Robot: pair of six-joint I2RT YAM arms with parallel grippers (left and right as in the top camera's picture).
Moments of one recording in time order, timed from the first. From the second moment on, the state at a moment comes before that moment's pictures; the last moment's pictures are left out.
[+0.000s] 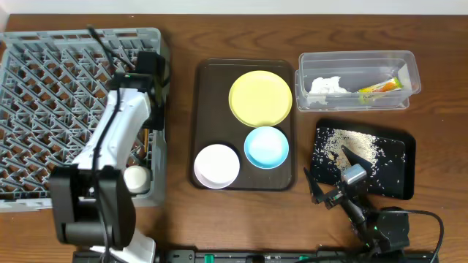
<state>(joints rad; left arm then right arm) -0.08 1.73 1.32 -1.01 -0.39 -0.04 0.22 0.01 0.01 -0.05 -0.30 -0.08</state>
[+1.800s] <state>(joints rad) -0.59 1.81 1.49 -1.15 -0.23 -0.14 0.22 0.01 0.01 -0.05 -0.30 -0.08</state>
